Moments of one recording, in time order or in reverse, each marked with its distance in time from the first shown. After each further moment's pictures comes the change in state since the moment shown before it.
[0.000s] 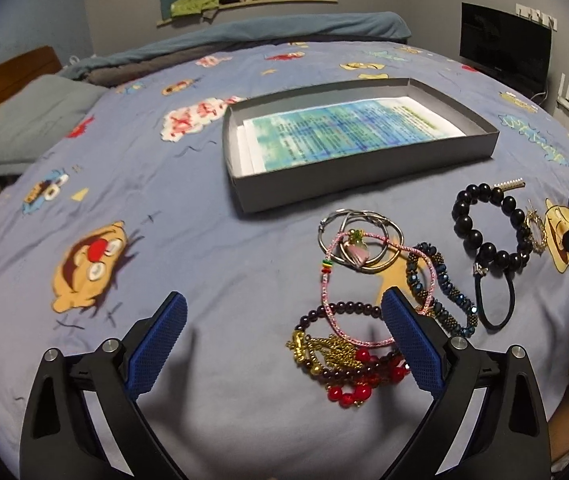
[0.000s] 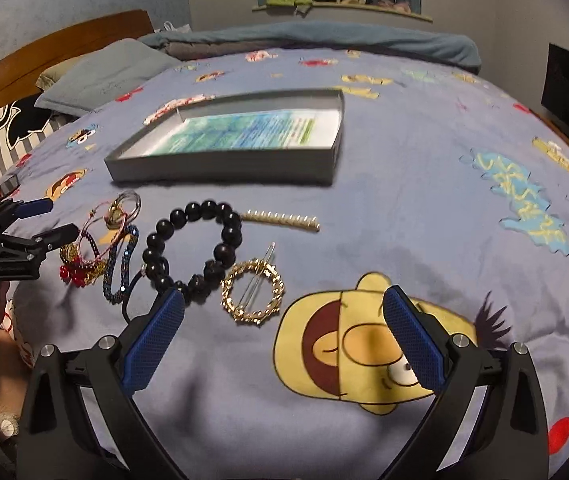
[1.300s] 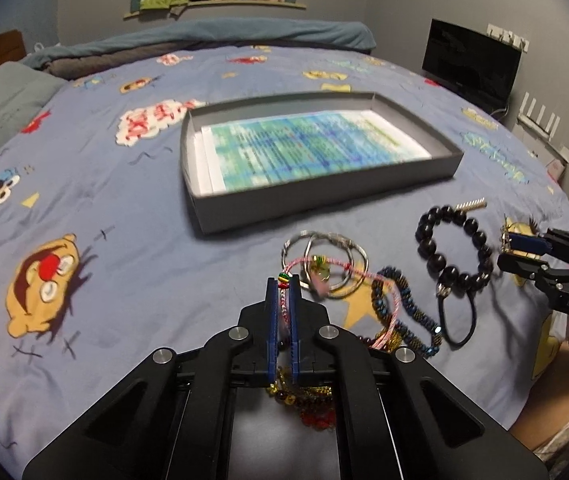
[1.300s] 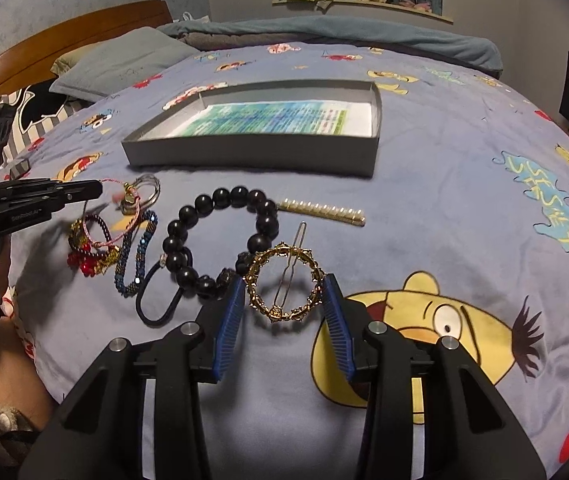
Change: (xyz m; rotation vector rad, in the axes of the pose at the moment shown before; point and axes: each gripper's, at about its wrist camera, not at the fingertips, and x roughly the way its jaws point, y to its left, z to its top) left arm 0.001 0.009 0.017 -0.017 -0.035 -0.203; right arm 0.012 0.017 -0.002 -0.048 0.006 0.040
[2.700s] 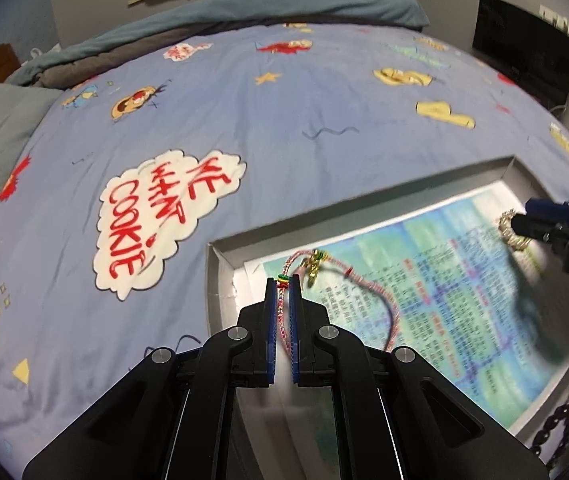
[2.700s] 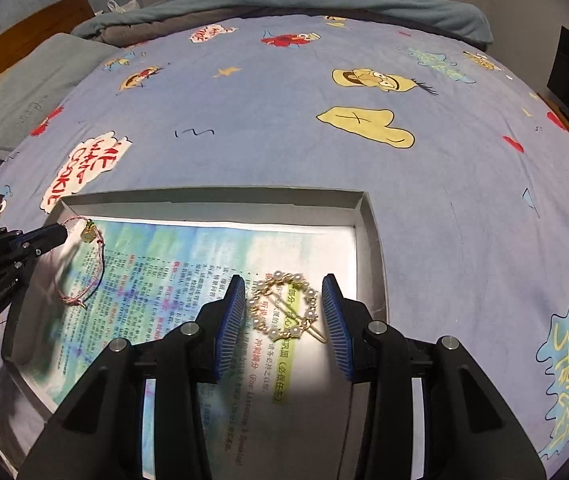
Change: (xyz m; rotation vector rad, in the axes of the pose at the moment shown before) left arm 0.155 0.060 0.163 0.029 0.152 0.151; right arm 0.160 -0.059 0.198 0.134 0.161 -0.142
